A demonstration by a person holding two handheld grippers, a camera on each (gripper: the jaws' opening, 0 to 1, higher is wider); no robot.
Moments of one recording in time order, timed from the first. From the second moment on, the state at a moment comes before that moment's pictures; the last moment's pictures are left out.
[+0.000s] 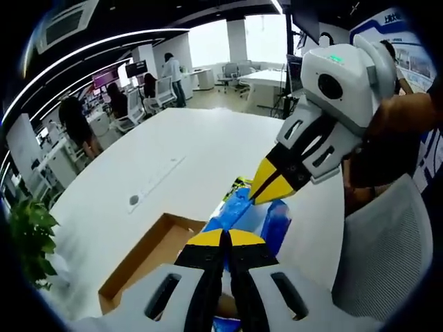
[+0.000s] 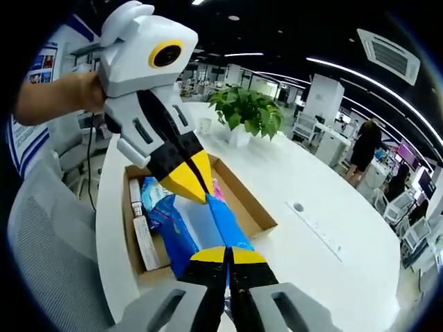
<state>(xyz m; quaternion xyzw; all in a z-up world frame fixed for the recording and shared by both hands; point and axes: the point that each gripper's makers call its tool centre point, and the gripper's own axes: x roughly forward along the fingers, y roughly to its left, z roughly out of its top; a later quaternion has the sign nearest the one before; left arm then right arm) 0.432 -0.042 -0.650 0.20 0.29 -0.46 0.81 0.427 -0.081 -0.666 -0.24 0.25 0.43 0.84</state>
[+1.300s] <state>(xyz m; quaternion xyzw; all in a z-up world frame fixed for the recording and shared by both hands) 0.440 -0.164 -0.663 0.20 0.27 -0.52 0.79 0.437 -0.204 -0.670 -0.26 0.28 0.37 0.85</state>
